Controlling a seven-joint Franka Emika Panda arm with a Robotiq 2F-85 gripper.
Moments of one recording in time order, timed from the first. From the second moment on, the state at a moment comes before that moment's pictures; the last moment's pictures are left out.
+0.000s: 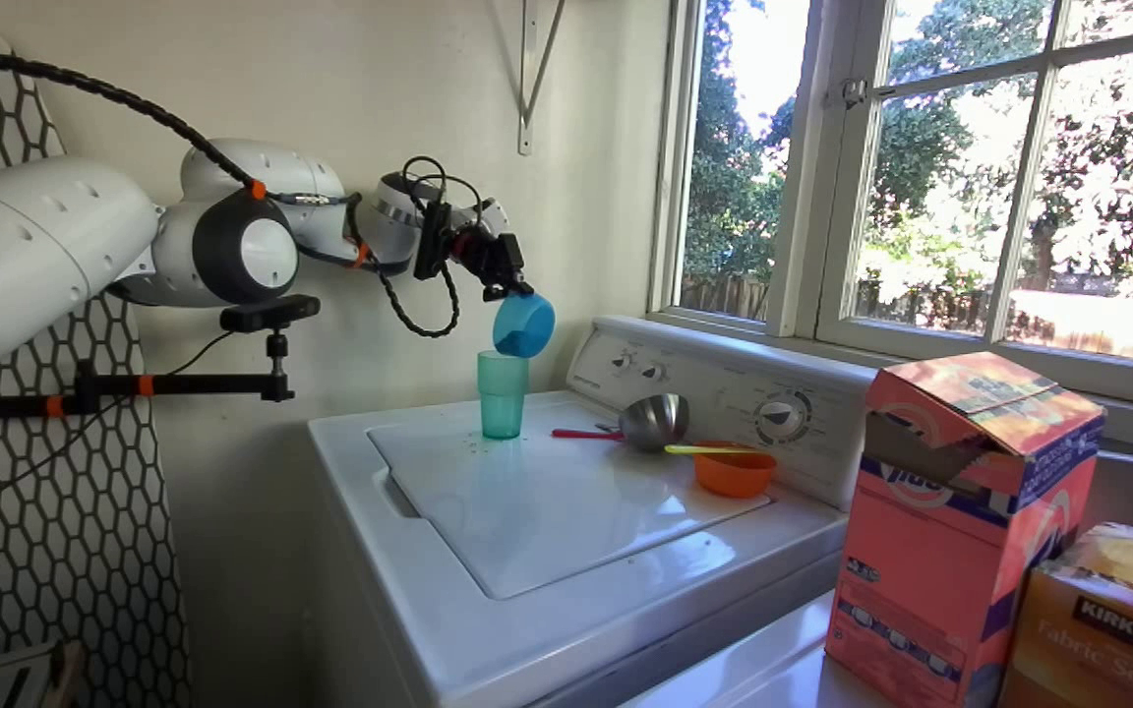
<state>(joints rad) 0.78 0.98 -0.13 -0.56 -1.03 1.11 0.25</state>
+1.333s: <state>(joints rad) 0.66 0.90 -0.02 -0.55 -0.78 1.11 0.56</state>
